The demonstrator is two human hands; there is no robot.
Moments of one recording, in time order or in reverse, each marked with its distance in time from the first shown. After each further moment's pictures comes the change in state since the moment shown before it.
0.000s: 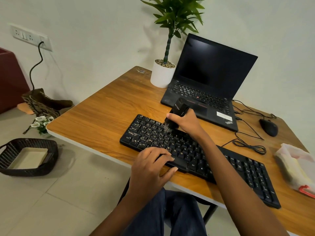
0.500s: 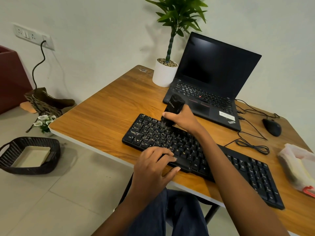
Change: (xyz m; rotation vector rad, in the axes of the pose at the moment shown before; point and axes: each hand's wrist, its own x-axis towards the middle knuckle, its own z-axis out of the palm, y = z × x) left_hand 0.001 0.001 0.000 -0.013 -0.013 -0.005; right_hand 0.012 -0.007 0.009 -0.055 -0.112 -0.038
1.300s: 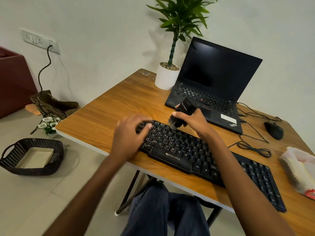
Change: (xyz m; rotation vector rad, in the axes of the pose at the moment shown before) left_hand 0.067 -0.061 -0.048 -0.157 -0.015 -0.278; right_hand -0.008 0.008 -0.018 0.155 0.049 0.053
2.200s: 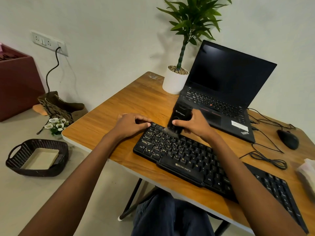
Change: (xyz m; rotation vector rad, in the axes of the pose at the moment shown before) left_hand 0.067 -0.079 0.001 0.054 -0.395 -0.248; right_hand 0.019 -0.013 0.015 -0.140 -0.150 -0.047
